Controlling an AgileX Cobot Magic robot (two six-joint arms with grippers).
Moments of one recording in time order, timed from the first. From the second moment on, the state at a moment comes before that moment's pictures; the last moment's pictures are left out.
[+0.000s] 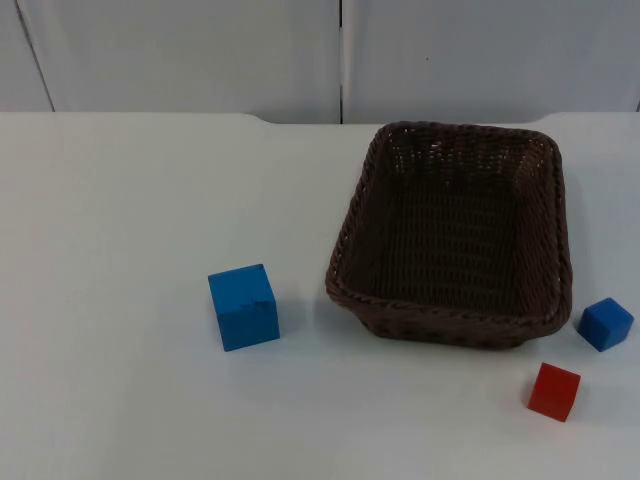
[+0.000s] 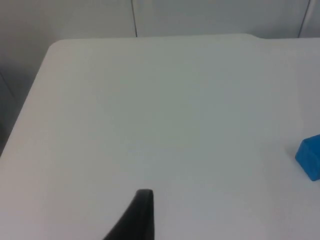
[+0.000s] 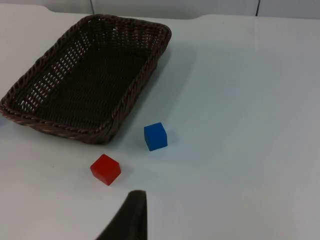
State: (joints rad) right arm 0.14 0.00 -0.52 0.01 1.08 -0.01; left arm 0.01 0.18 -0.59 -0.01 0.99 0.02
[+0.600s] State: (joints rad) right arm 0.14 0.00 -0.52 0.01 1.08 -0.01; left arm 0.01 0.38 -0.69 -0.07 0.90 0.05
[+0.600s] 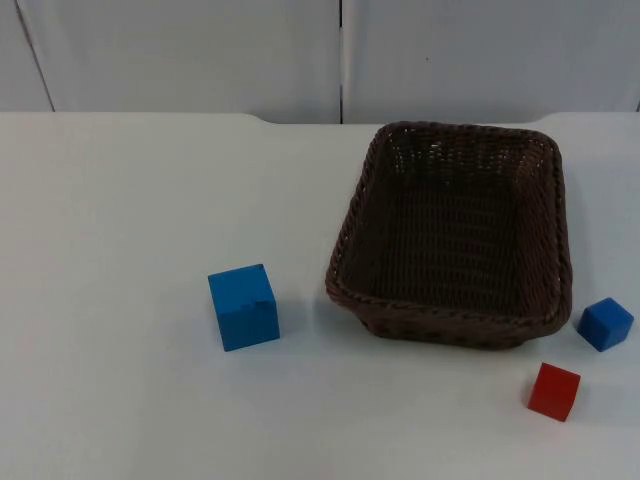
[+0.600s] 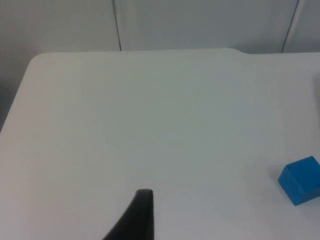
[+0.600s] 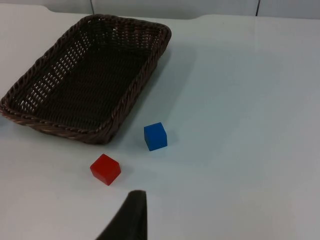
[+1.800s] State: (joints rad) right arm 0.14 0.00 -0.52 0.01 1.08 -0.01; left arm 0.01 0.88 -0.93 -0.38 0.79 0.30
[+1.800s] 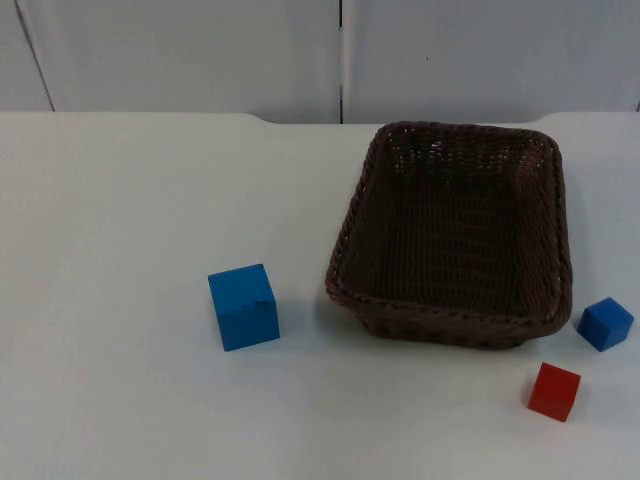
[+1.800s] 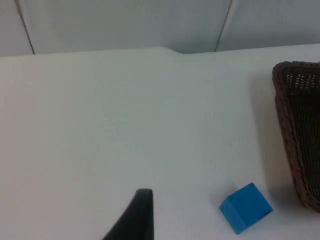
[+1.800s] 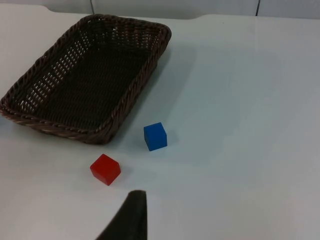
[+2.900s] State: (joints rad) right arm 0.14 0.00 -0.52 0.00 1.08 -0.01; left arm -0.02 1.21 -0.95 -0.67 0.74 0.54
